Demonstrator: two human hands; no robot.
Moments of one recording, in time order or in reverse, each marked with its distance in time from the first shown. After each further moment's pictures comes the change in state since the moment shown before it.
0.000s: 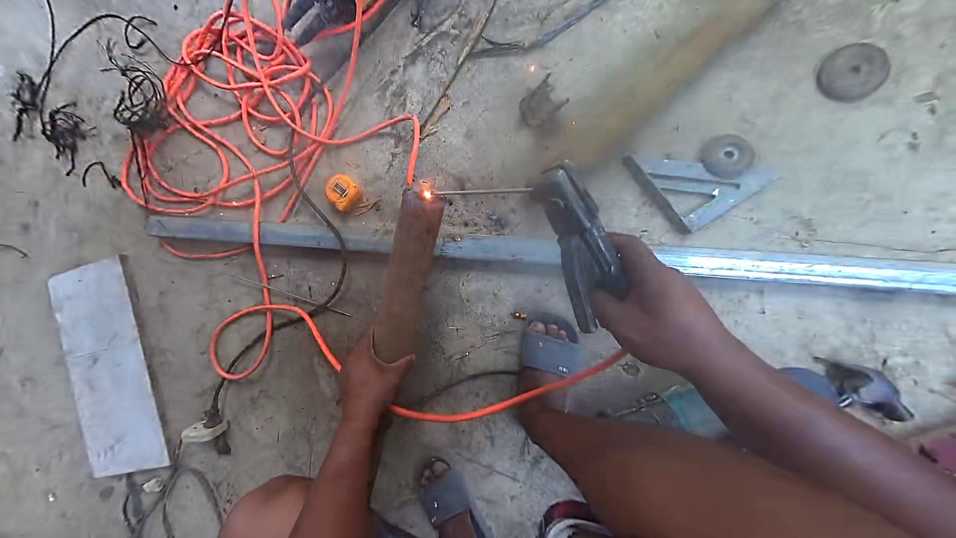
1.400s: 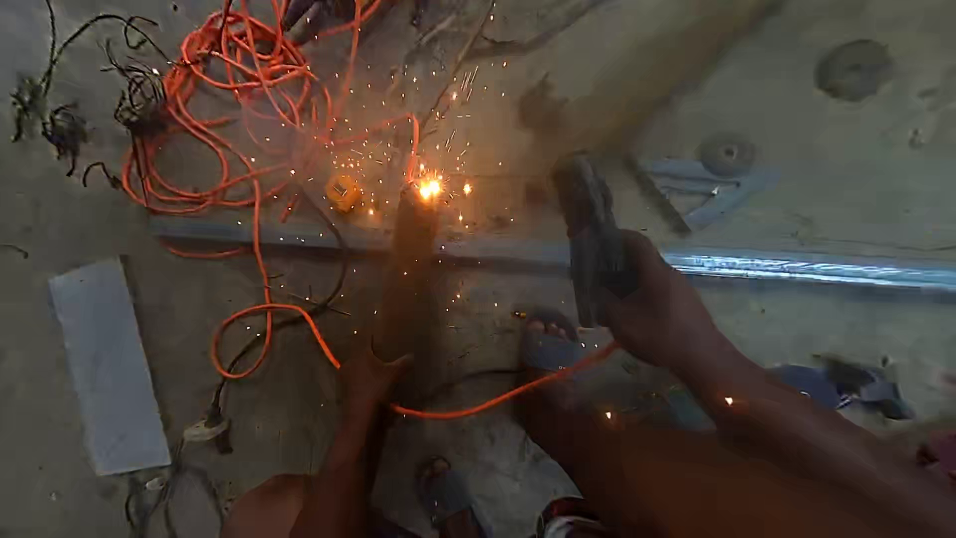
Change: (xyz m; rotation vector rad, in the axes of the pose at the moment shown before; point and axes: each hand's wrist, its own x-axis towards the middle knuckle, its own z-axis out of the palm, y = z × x) left_hand -0.002 0.001 -0.004 0.003 -0.023 -0.020; right_hand -0.004 -0.002 0.006 0.113 0.048 0.028
